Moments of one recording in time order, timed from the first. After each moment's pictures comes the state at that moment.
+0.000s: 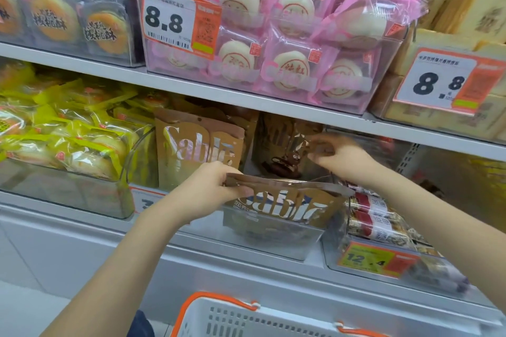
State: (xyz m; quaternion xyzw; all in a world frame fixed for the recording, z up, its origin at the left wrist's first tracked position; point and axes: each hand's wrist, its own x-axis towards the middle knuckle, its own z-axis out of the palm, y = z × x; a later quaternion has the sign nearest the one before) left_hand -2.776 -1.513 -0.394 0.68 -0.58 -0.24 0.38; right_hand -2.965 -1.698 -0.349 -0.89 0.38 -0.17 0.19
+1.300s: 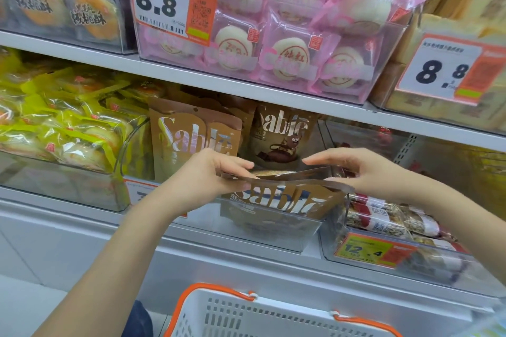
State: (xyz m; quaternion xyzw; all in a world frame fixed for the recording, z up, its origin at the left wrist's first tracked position) left_hand -2.781 -1.506 -0.385 0.62 -0.56 -0.29 0.46; right_hand -3.015 -1.674 -0.342 -0.95 0.19 -0.05 0.25
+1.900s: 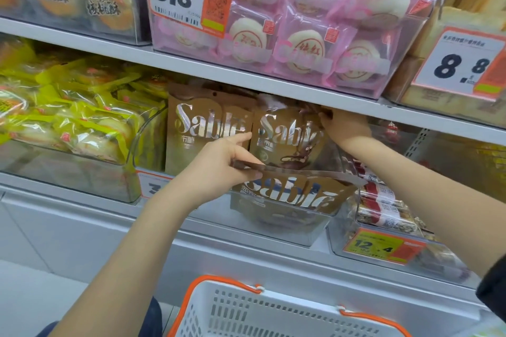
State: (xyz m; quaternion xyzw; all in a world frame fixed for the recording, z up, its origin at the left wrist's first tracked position) left_hand -2.784 -1.506 -0.383 0.66 -0.55 -0.23 0.45; right_hand -2.927 -1.736 -0.356 -0.86 0.46 -0.22 -0.06
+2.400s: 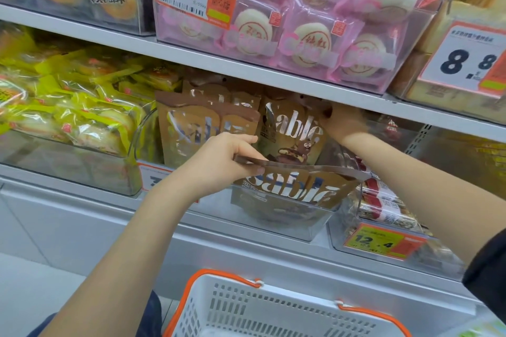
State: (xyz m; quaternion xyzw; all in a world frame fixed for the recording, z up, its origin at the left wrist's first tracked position) left_hand -2.784 -1.503 -0.380 0.66 -0.56 -0.25 0.43; right_hand -2.919 -1.747 -0.366 -0.85 0.47 -0.24 -0.02
